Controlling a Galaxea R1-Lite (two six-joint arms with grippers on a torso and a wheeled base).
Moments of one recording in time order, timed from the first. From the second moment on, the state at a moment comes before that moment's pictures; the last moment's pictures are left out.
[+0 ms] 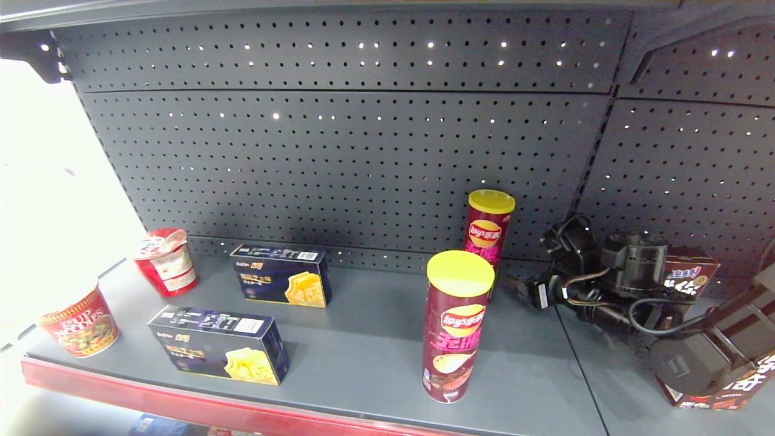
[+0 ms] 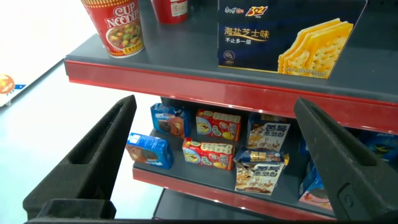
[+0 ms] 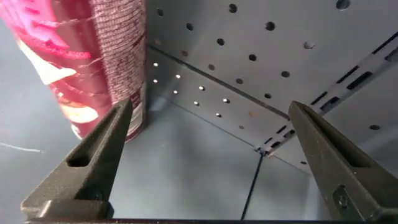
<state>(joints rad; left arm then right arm) 0.17 0.10 0.00 0.00 -0.03 0.02 0.33 1.94 -0.68 -1.06 -0.08 -0.21</state>
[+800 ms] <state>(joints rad) 0.17 0.10 0.00 0.00 -0.03 0.02 0.39 1.98 -0.74 -1.07 -0.15 -0.17</state>
